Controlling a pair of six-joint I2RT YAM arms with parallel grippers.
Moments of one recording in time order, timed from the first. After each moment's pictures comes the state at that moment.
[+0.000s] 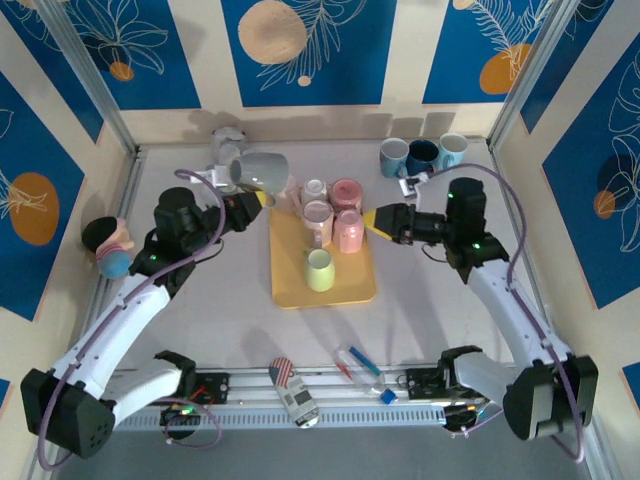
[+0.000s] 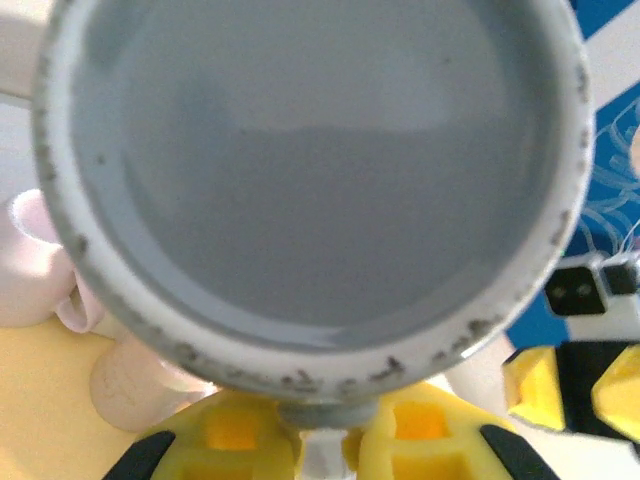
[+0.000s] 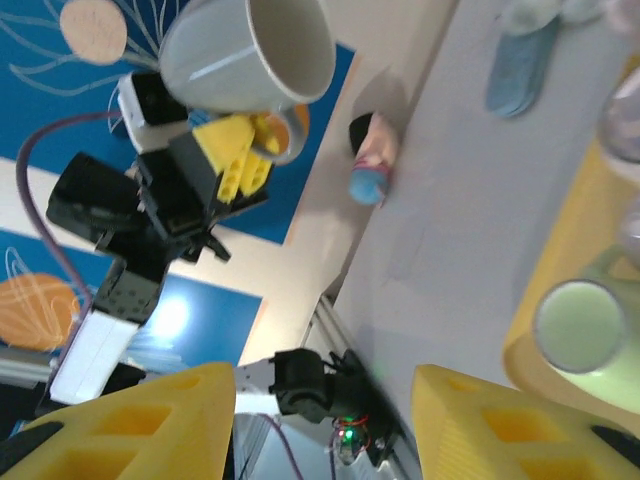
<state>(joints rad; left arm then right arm) -0.34 1.01 0.87 -0.02 0.43 -0.70 0.20 1.10 0.87 -0.11 -1.10 0.82</state>
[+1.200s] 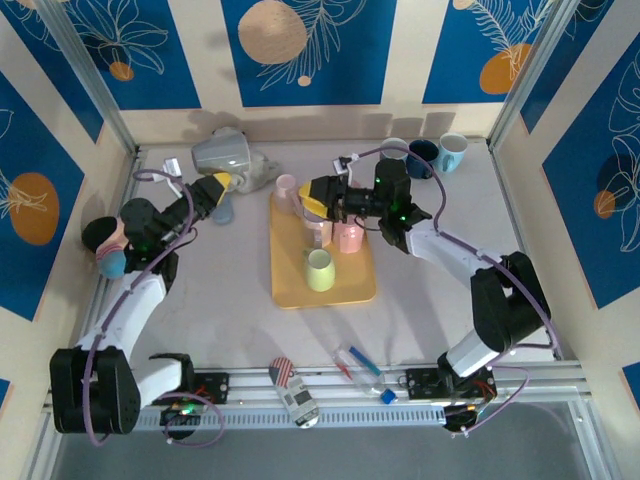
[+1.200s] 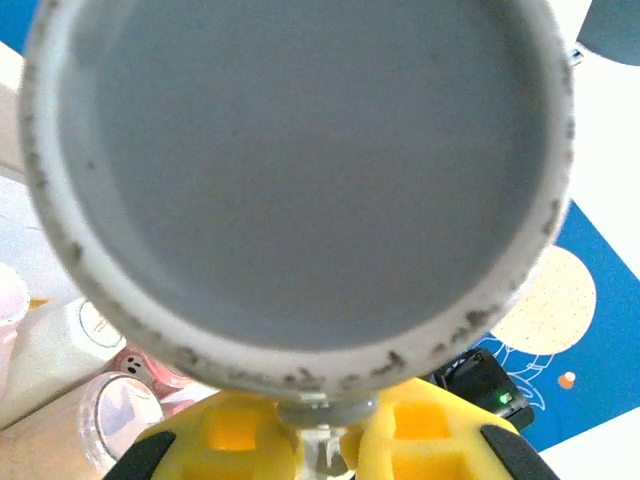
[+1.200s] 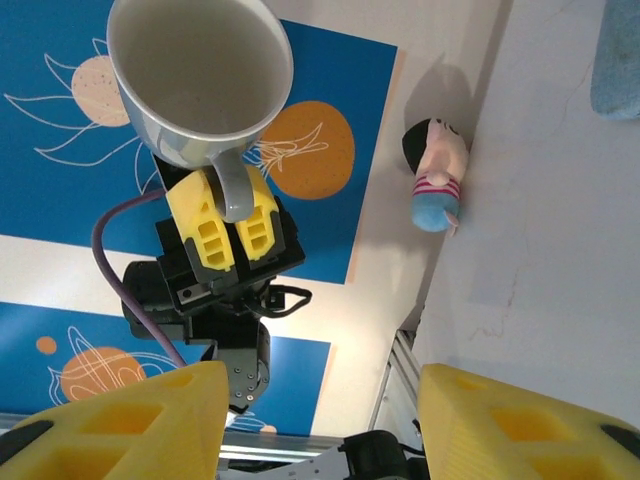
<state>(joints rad) -0.02 1.13 0.68 0.65 0.77 -1.18 0.50 1.57 1.05 0.42 -0.88 1.27</state>
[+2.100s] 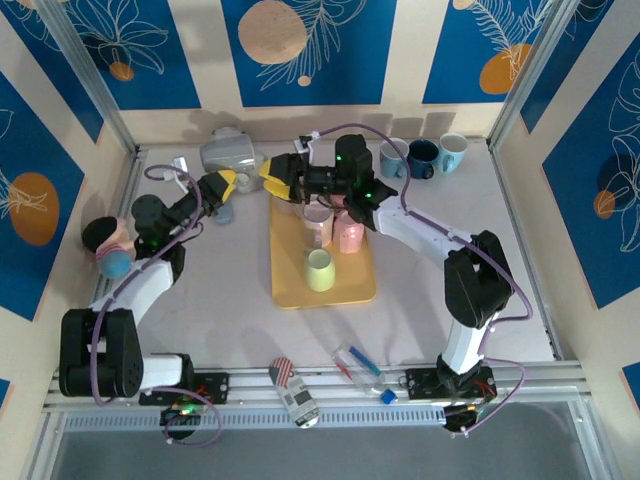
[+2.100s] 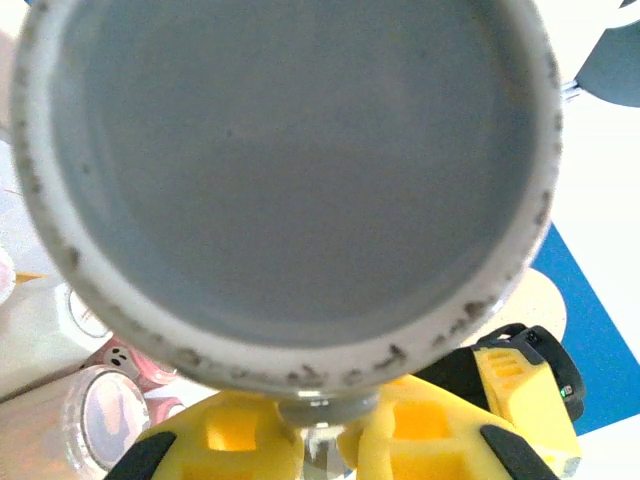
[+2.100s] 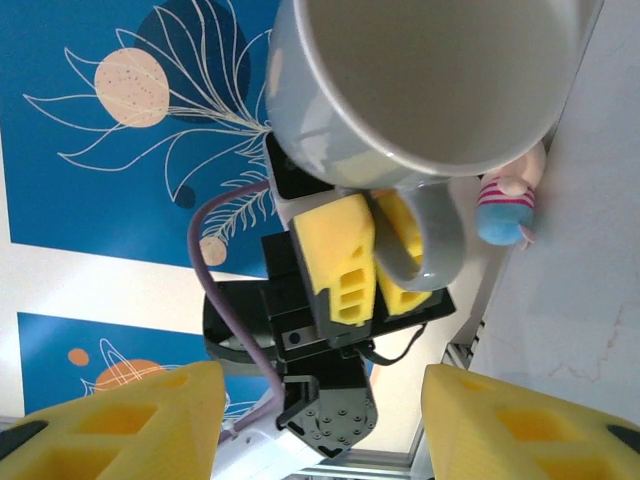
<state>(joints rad) -0.01 1.30 0.68 0.86 0.79 -1.33 0.63 1.78 1.43 0.30 -0.81 1.34</state>
